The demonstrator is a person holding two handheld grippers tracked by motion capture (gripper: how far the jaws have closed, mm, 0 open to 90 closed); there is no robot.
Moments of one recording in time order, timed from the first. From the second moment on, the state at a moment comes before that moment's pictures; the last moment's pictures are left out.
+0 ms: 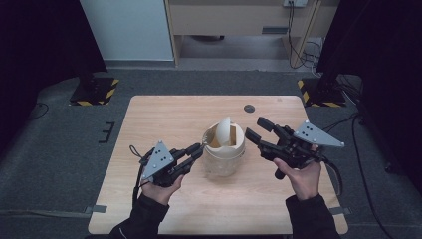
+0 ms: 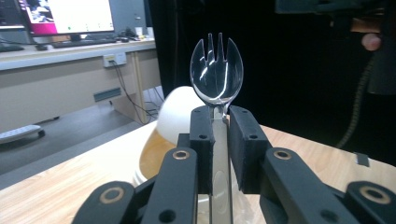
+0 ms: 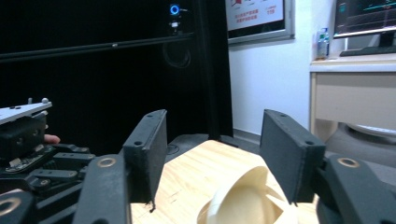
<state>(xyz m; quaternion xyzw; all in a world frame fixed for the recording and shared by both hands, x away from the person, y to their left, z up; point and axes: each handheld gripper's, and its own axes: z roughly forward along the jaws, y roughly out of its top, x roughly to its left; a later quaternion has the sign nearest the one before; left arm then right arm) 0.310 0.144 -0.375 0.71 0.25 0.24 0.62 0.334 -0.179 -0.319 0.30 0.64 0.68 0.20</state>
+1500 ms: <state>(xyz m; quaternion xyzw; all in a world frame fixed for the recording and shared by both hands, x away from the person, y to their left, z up) 0.294 0.117 -0.384 0.72 0.20 0.25 0.62 0.326 -0.142 -0.344 0.28 0.67 0.67 0.11</state>
